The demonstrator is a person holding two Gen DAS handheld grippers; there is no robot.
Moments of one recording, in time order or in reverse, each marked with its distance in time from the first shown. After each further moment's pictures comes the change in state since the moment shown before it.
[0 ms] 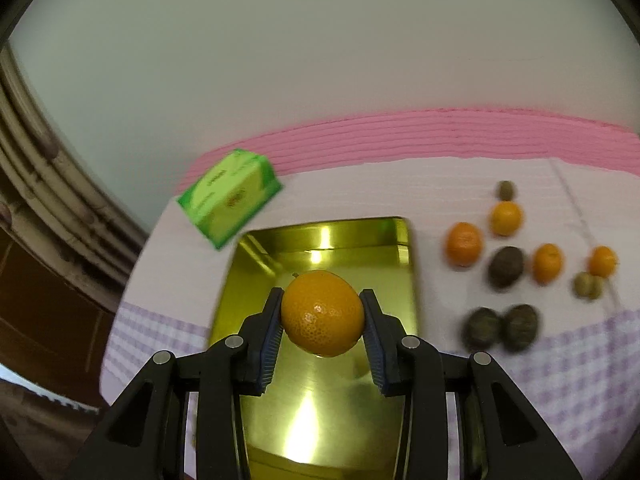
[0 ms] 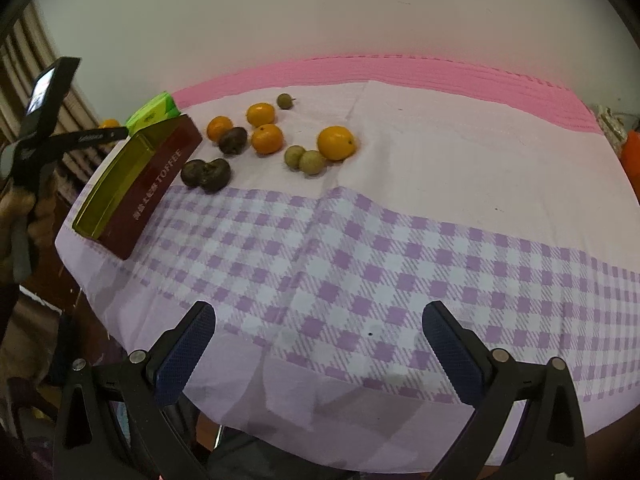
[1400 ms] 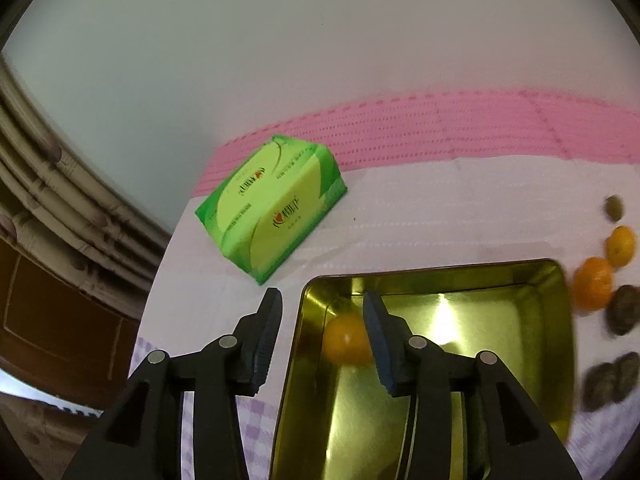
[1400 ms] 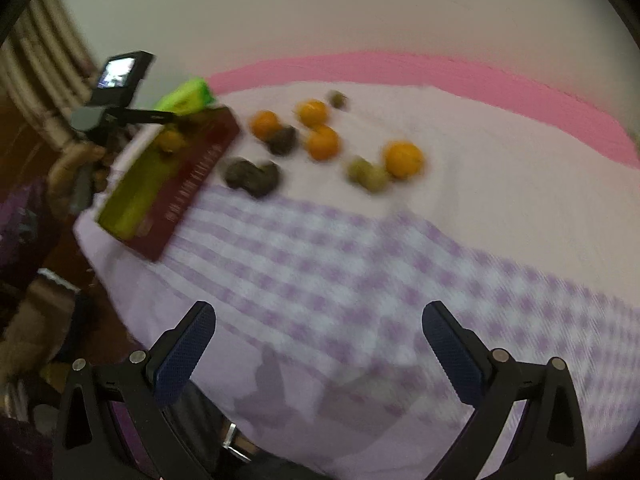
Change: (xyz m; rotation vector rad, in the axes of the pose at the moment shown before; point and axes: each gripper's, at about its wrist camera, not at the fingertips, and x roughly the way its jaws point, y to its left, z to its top) left arm 0.089 0.048 0.015 -0.051 -0.009 0.019; right arm 0.015 0.044 0.042 -0.114 0.000 0.146
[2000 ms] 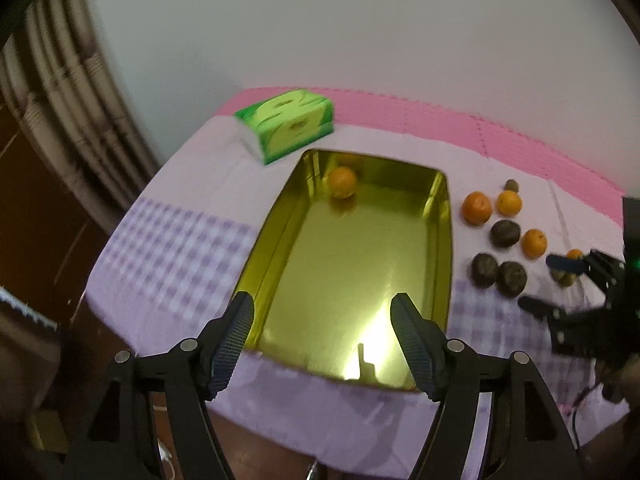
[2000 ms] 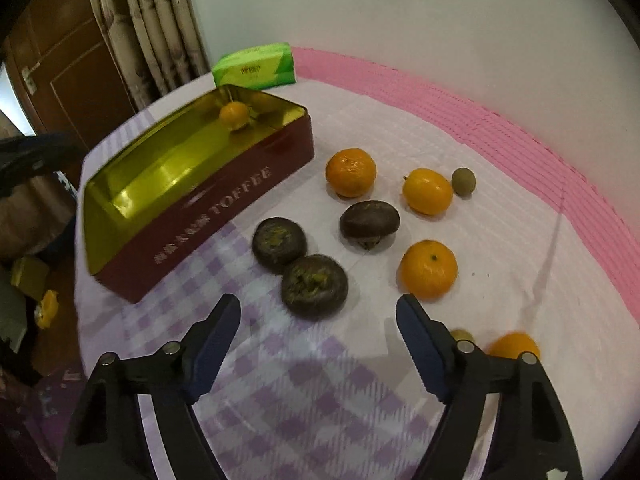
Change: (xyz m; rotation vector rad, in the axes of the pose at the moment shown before) left arm -0.134 0.017 -0.127 -0.281 0.050 -0.158; right arm 0.118 0.040 0.081 -0.389 0.092 0.033
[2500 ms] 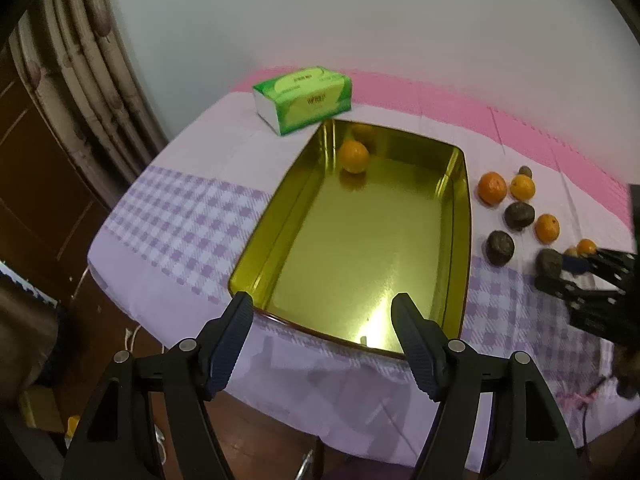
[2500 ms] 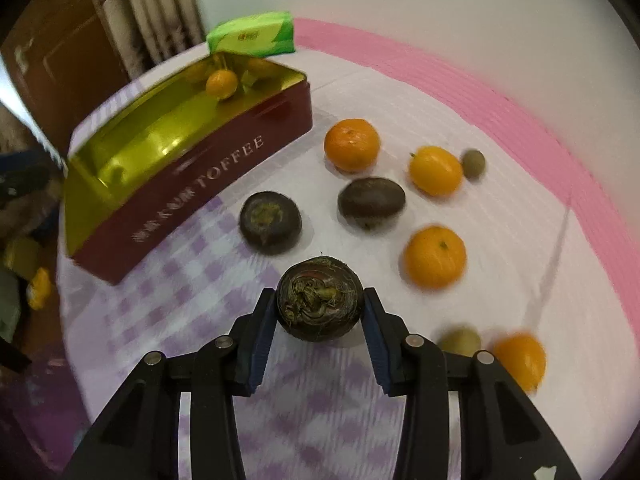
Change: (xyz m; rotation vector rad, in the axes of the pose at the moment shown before) left arm 0.008 0.008 -0.022 -0.044 0.015 0.022; right arm -0.011 0.000 -0.011 0.012 0.063 0.013
